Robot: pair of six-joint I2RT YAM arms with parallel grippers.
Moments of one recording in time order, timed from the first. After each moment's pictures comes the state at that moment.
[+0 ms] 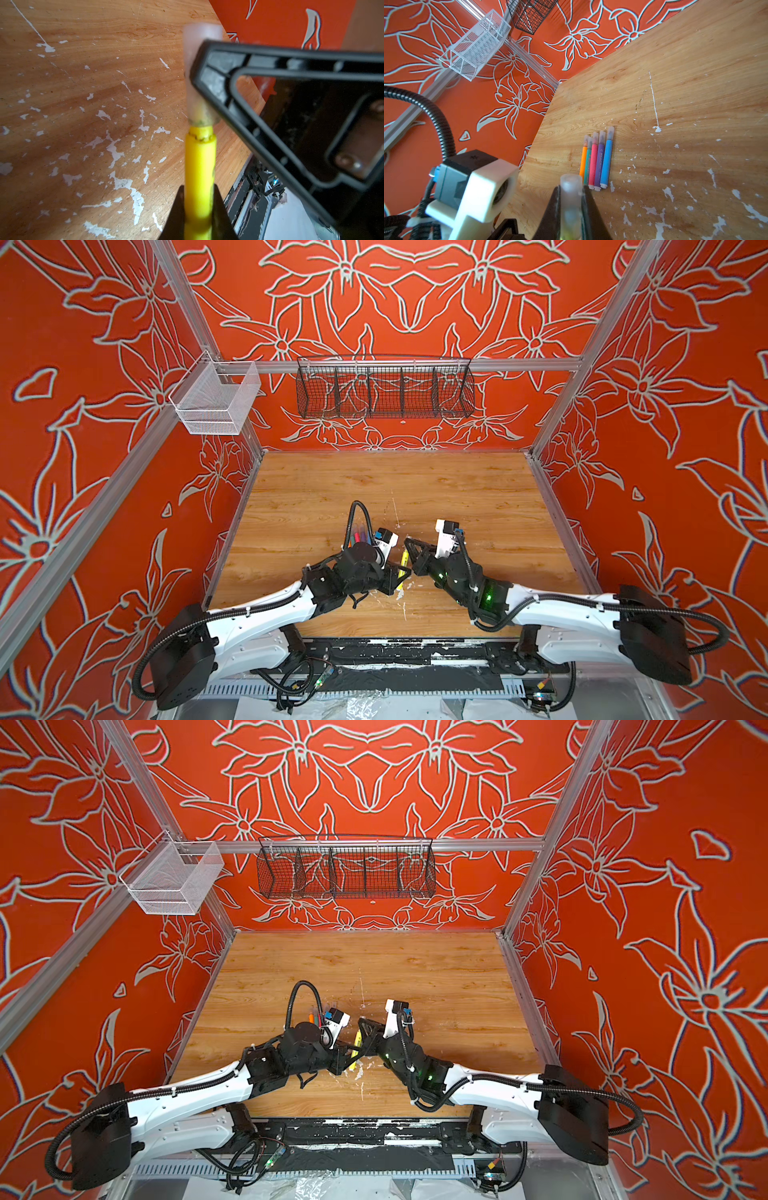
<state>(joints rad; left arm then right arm) -0.86 1.08 0.54 0.02 0.18 -0.64 1.10 1.18 0.48 0.50 0.41 0.92</state>
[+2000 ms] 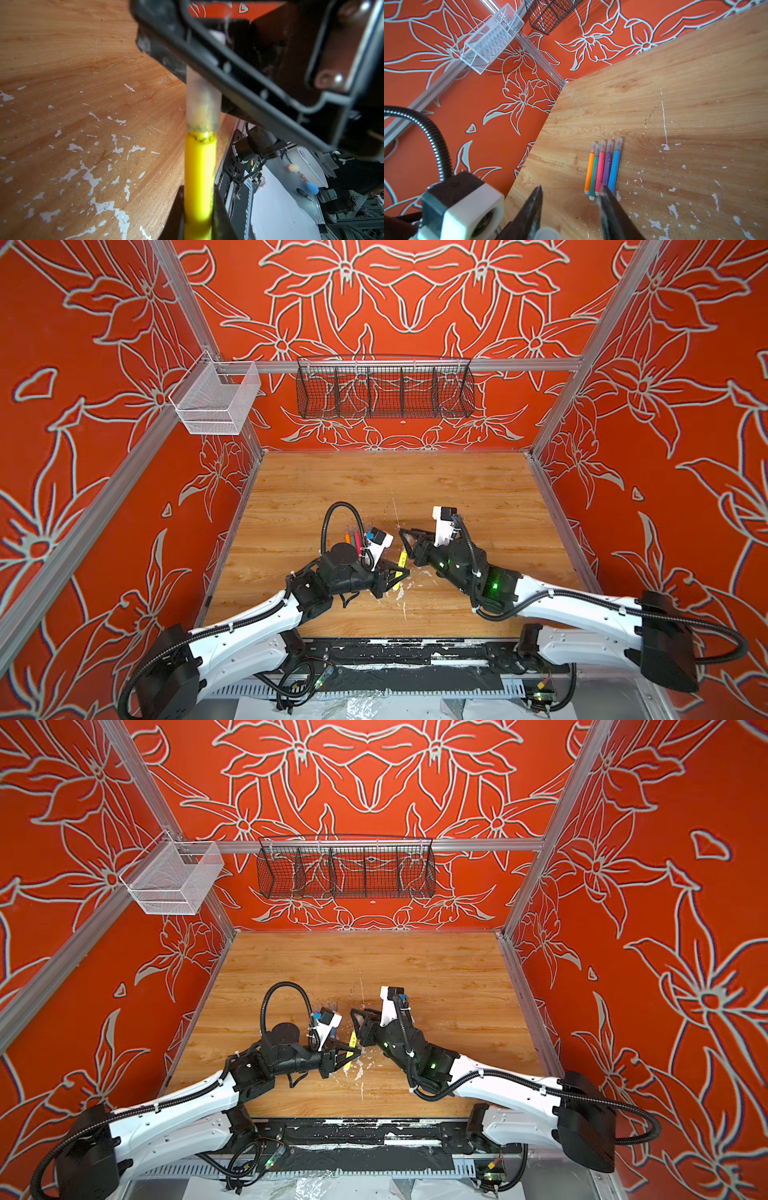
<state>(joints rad) -0.79 0.94 0.45 0.16 0.41 -0.52 1.05 1.14 0.66 0.29 0.34 0.82</state>
